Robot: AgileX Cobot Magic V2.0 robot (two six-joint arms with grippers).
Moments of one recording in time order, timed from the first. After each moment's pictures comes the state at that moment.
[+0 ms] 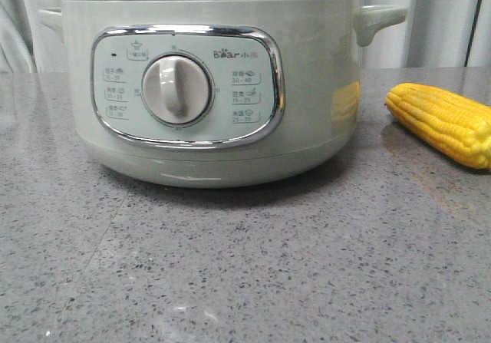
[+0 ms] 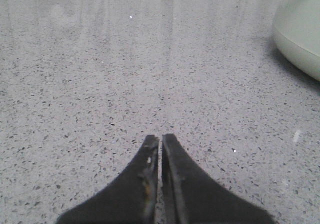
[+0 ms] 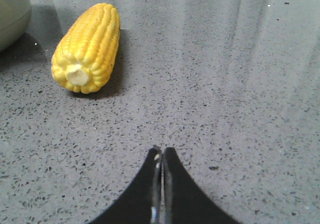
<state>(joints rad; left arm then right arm) -0.10 -0.01 0.00 -0.04 0.33 -0.10 0.02 -0.01 0.01 -0.03 0.32 -0.03</state>
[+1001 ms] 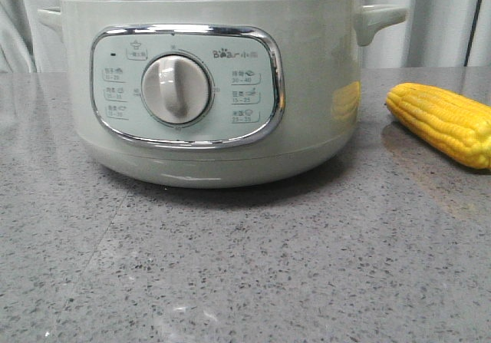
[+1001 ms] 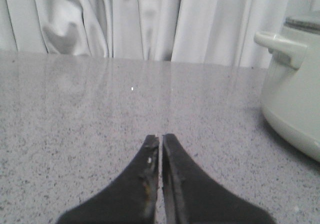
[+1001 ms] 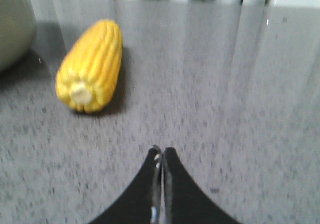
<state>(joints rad) -0.10 -0.01 0.00 -0.04 0.09 -0.10 0.02 -0.01 0.01 -0.03 0.25 -0.03</state>
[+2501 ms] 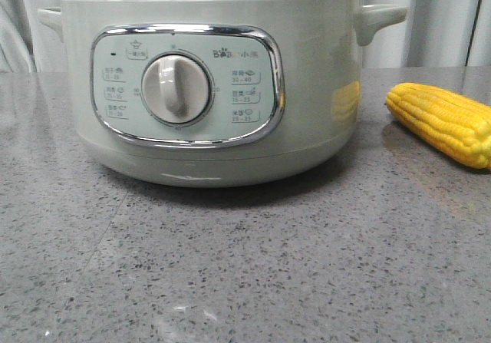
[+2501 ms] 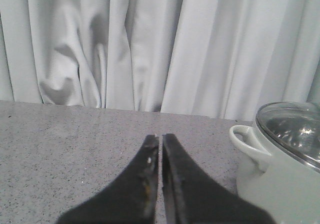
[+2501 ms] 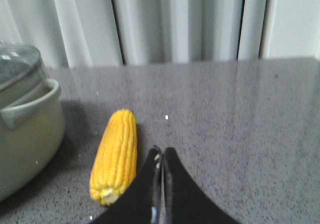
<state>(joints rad) -0.10 0.26 -0.40 -0.05 0.20 -0.12 0.02 0.22 -0.38 -0.01 0.39 0.05</state>
